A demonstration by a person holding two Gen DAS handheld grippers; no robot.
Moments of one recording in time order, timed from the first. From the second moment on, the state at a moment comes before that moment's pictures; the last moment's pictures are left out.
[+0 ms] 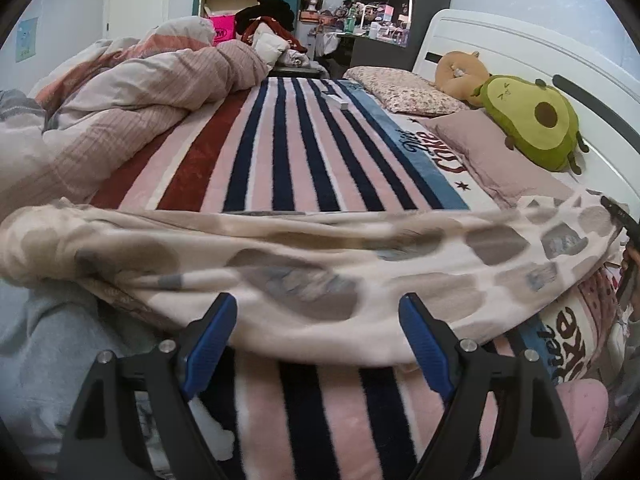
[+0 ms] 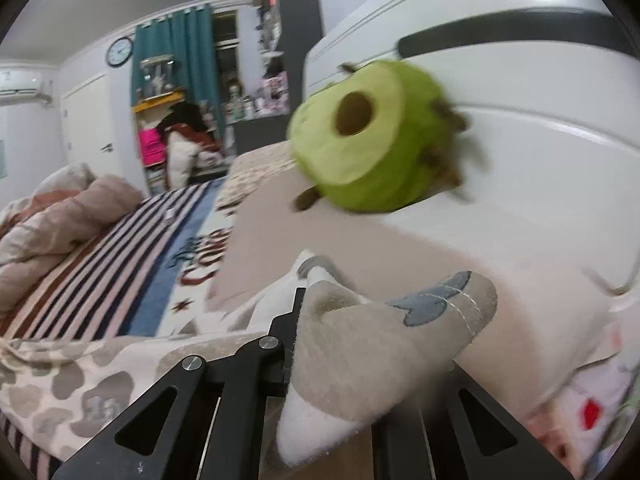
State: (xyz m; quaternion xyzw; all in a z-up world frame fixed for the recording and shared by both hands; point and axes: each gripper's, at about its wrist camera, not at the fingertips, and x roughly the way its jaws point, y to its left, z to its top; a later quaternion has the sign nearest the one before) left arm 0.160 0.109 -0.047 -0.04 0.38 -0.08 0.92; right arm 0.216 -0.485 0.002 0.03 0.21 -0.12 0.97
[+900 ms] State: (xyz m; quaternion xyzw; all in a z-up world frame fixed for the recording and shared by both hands) left arm 0.193 0.122 -0.073 -0.03 0.41 -0.04 0.91; right arm 0.211 -0.423 0.004 -0.01 0.30 -0.01 0.95
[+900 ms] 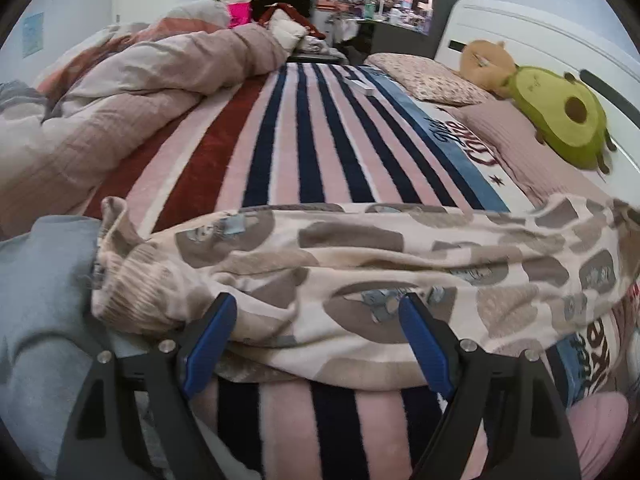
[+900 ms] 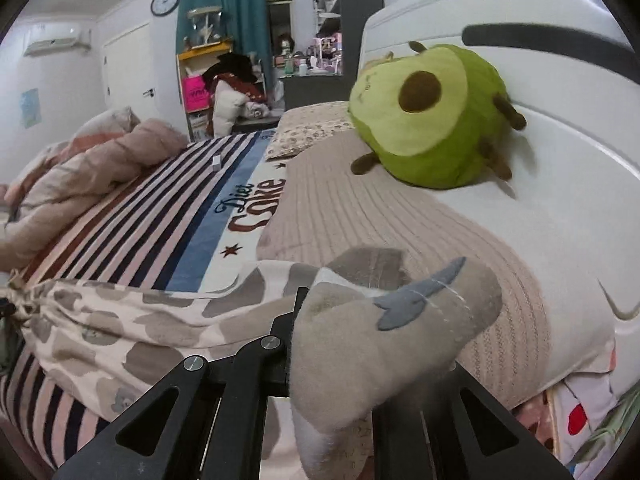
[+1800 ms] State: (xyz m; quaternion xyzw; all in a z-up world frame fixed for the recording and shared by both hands) left arm 0.164 0.114 -0.095 -0.09 0.45 -0.06 0.89; right arm 0.194 -0.455 -0.051 0.05 0.36 -0.02 0.93
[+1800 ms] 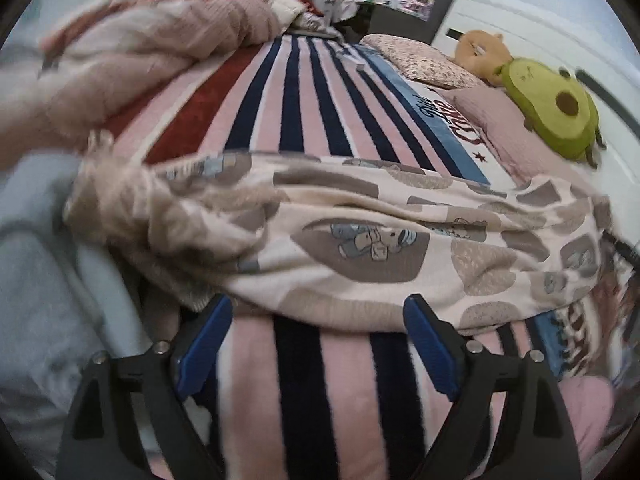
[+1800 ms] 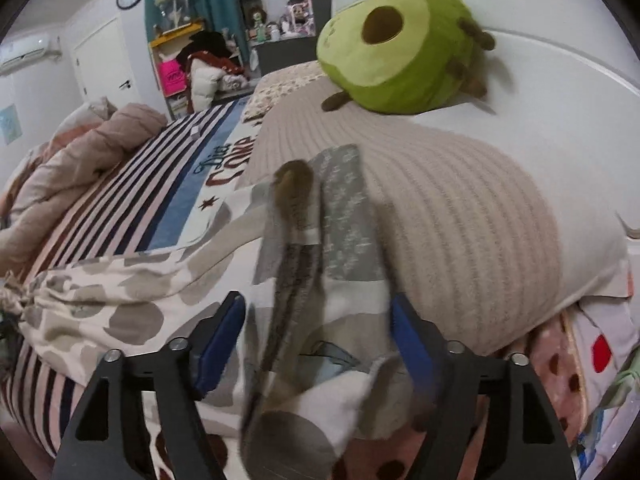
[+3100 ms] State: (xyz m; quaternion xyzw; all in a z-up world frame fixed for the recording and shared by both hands) left arm 0.181 0.133 -0.070 -0.03 0.33 0.09 0.94; right arm 0.213 -0.411 -0.026 -0.06 0.30 0.00 0.95
